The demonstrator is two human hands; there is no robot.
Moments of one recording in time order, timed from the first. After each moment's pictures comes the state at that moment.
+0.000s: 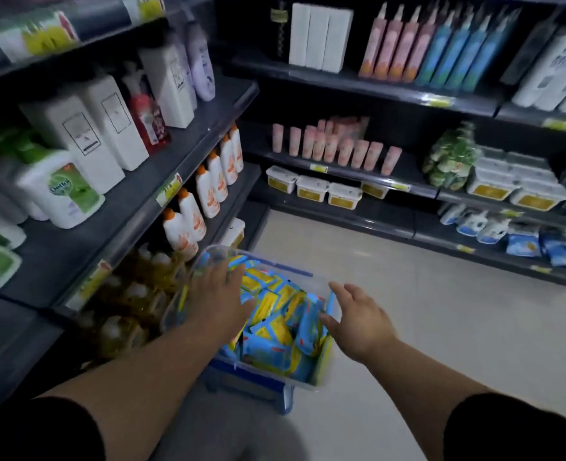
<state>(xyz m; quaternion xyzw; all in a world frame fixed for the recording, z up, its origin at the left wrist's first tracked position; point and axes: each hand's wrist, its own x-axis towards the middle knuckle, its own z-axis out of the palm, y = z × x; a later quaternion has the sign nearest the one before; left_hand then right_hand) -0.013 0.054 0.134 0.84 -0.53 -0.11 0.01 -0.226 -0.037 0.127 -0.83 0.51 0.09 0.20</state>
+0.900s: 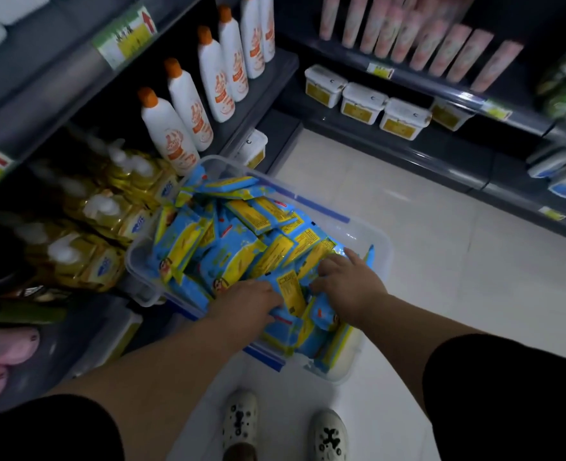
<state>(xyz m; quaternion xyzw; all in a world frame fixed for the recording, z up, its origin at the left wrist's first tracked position) -0.032 0.024 -0.066 0.73 -0.62 -0.29 -0.04 -0.172 -0.119 -0.061 -0.95 0.17 0.26 0.04</state>
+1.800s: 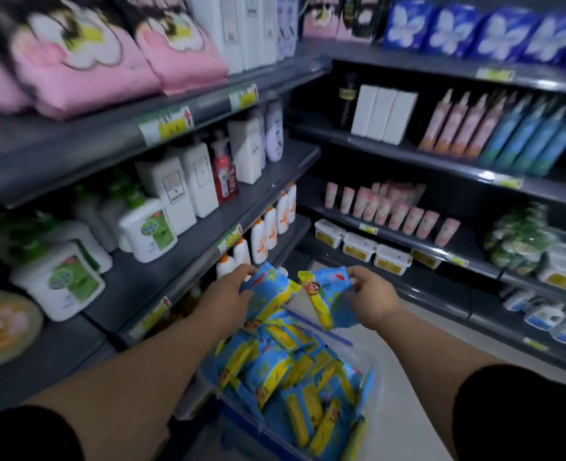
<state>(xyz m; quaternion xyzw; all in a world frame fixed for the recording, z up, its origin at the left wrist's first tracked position) 0.059 0.046 0.197 0.84 -0.38 -0.20 0.32 -0.118 -0.122 0.206 -0.80 0.47 -0.07 0.36</state>
